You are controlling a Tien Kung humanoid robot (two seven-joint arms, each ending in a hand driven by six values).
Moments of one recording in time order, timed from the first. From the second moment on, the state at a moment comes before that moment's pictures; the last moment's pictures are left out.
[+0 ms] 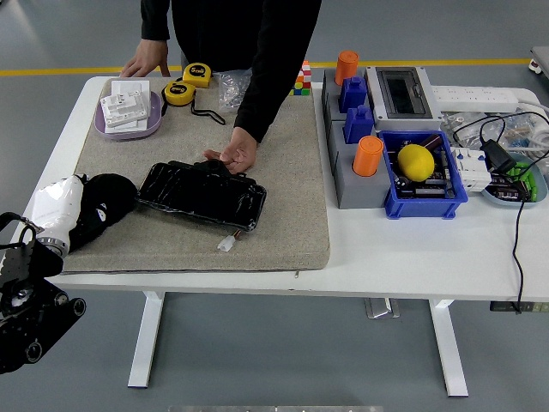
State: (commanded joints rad) left arm -0.37 0.35 -0.89 -0.91 1.94 0.54 0.29; right arm -0.09 -0.27 1.08 0.23 -0.42 0.13 -0.14
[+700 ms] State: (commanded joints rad) left arm -0.36 0.38 -0.94 -0.95 1.90 0.46 0.26; right arm -0.08 -0.27 1.08 0.23 -0.42 0.13 -0.15
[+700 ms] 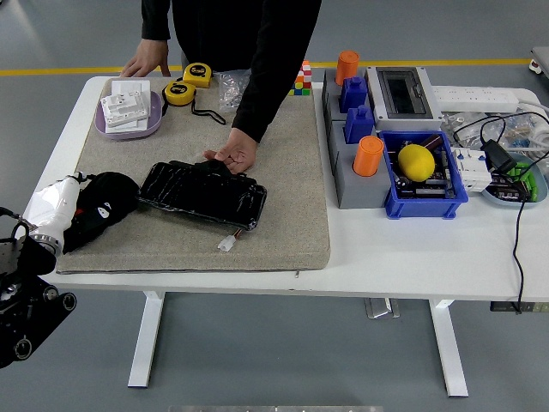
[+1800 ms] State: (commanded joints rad) left arm -0.30 0.44 -1.08 -1.27 1.79 0.49 0.25; right arm -0.08 -0.27 1.10 0.23 -0.43 0.13 -0.15
